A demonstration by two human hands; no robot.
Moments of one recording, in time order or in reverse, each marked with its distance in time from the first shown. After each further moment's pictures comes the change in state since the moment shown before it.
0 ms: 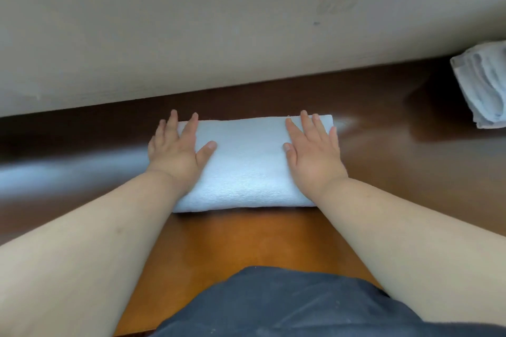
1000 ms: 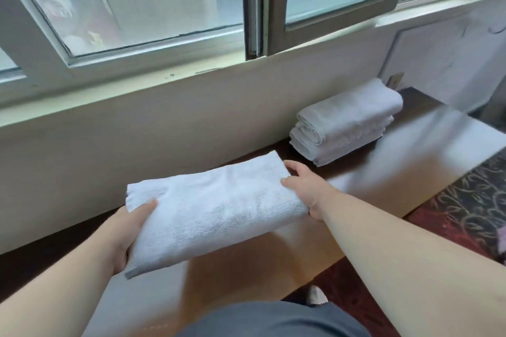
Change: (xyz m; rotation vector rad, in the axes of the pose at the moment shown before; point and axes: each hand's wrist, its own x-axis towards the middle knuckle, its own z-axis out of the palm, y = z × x) left_hand -0.156 0.099 -0.135 -1.216 -0.203 -0.136; right_hand -0.182 0.123 -0.159 1.406 0.193 0.305
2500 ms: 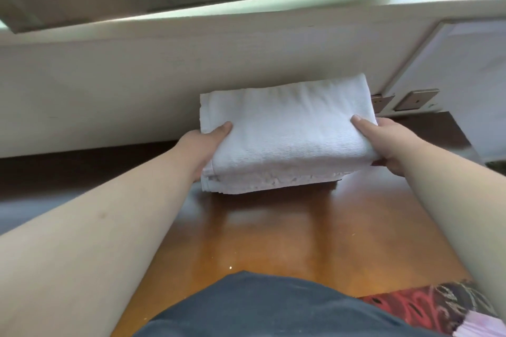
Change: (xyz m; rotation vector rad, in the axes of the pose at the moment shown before) left_hand 0.142 0.153 0.509 -0.053 0.156 -0.101; right_hand 0.321 -0.122 -0.455 -0.409 0.000 0.090
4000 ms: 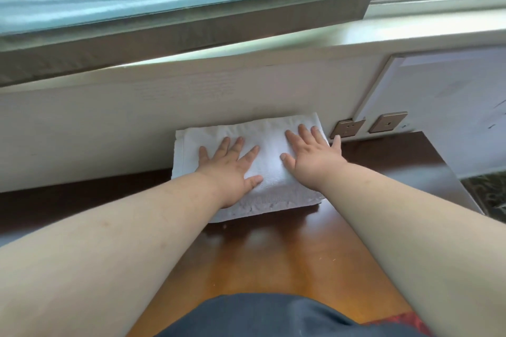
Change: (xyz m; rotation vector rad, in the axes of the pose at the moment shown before) left_hand -0.011 0.021 0.084 1.564 -0.099 0.633; right_hand 0.007 -0.024 0.054 -1.142 0.044 -0.466
